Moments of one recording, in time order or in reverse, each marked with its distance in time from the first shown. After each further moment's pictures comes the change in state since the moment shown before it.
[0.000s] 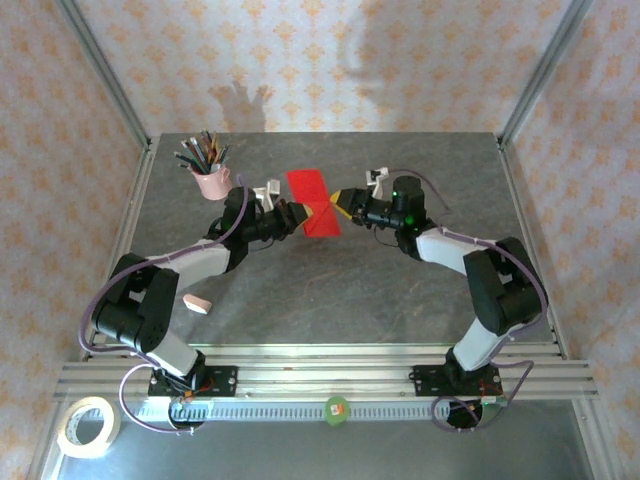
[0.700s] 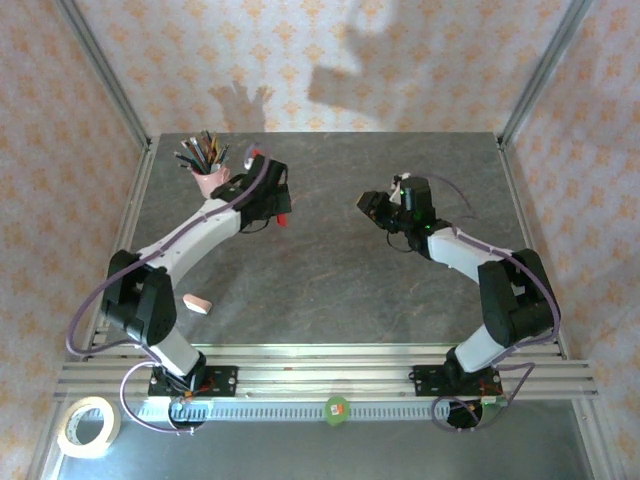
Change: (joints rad) left arm -0.119 0.091 0.579 -1.071 -0.864 0.518; right arm -0.045 -0.088 -0.003 -0.369 0.366 -0.170
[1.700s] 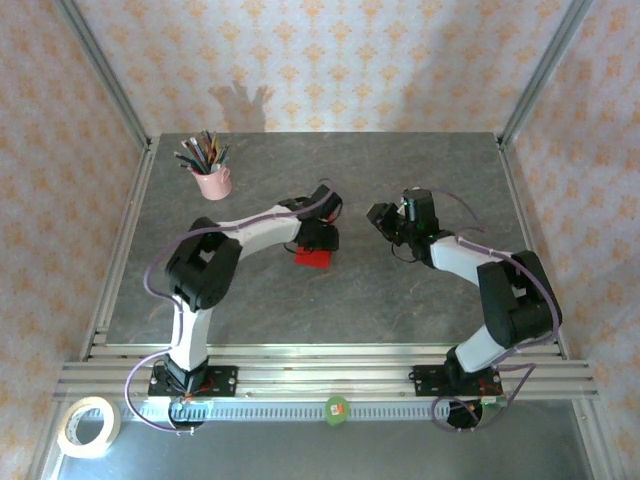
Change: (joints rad) left arm -0.162 0.331 0.057 0.060 0.289 -0.079; right arm -0.022 -0.001 -0.098 0.019 0.056 0.082
